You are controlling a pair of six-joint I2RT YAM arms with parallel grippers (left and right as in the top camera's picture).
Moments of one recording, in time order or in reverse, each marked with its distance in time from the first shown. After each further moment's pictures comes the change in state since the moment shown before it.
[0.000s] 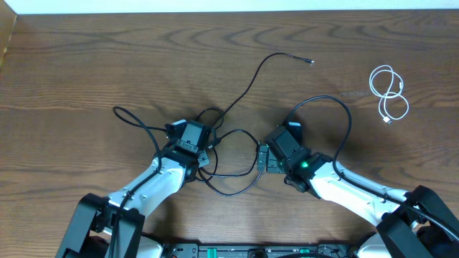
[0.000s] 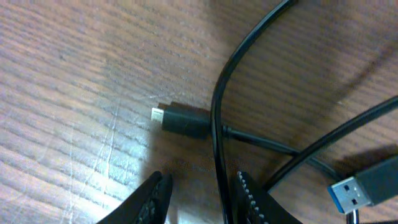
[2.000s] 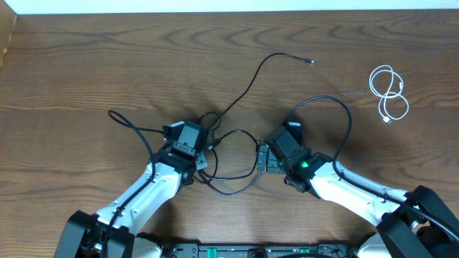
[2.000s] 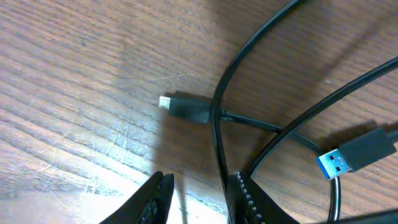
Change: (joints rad) left arm -0.003 -0.093 0.001 -0.093 0.021 0.005; right arm 0.000 0.000 0.000 0.000 0.000 0.000
